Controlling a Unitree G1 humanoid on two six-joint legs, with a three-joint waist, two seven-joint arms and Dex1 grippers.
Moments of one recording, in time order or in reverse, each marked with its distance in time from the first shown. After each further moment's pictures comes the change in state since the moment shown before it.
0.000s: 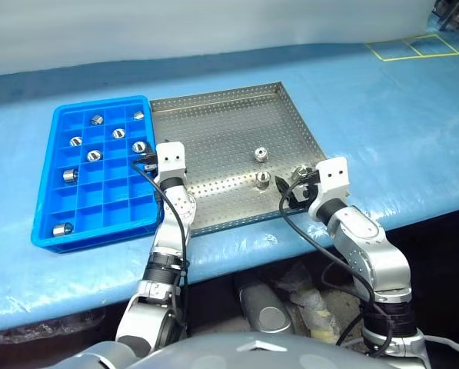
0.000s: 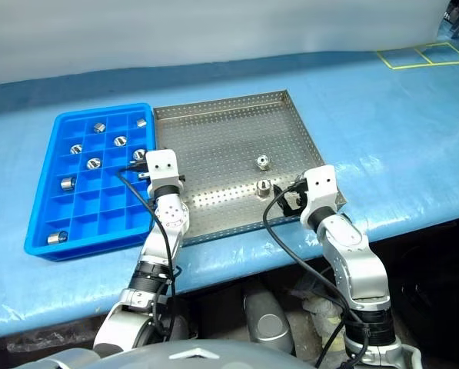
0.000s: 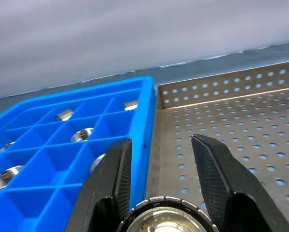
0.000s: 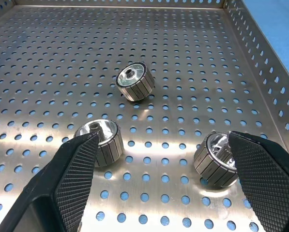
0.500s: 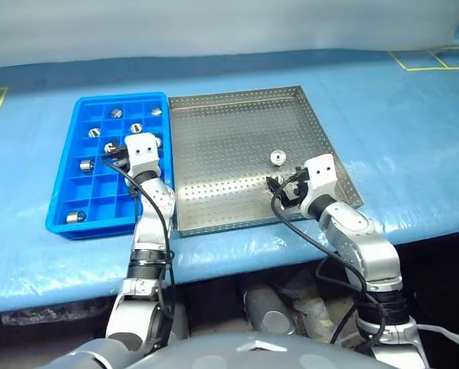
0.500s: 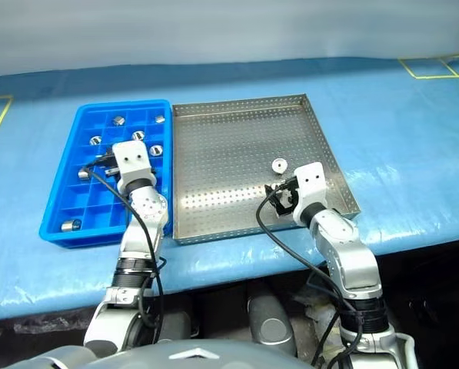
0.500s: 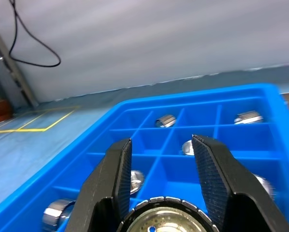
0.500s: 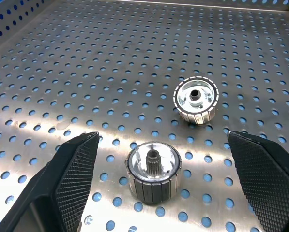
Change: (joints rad) left arm -0.013 0.080 0.123 -0.073 0.010 0.122 0.037; right arm -0.063 0.001 0.040 0.079 -0.013 -0.015 0.037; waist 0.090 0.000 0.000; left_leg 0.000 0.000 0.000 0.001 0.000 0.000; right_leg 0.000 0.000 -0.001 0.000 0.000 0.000
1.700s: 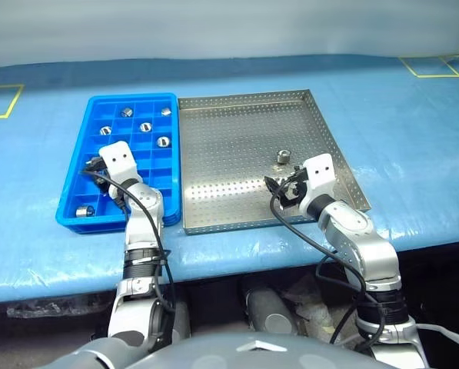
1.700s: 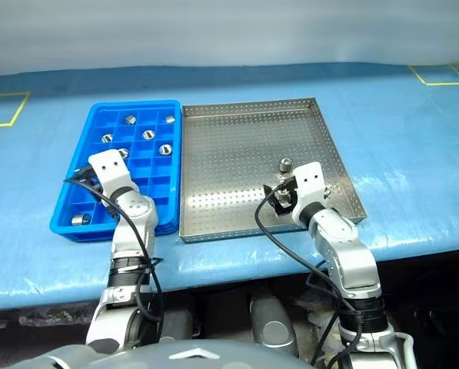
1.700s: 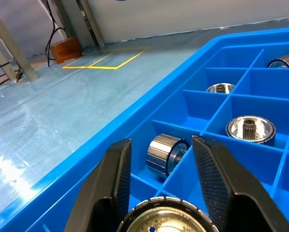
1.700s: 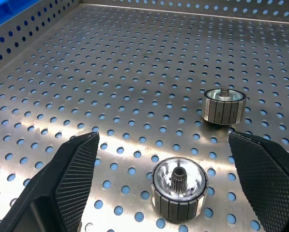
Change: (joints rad) left arm -0.013 -0.030 0.129 0.003 -0.064 0.122 0.106; right arm 0.003 0.001 0.003 0.004 -0.005 -0.008 0.011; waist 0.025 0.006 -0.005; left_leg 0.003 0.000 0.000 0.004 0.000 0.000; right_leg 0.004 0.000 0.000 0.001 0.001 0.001
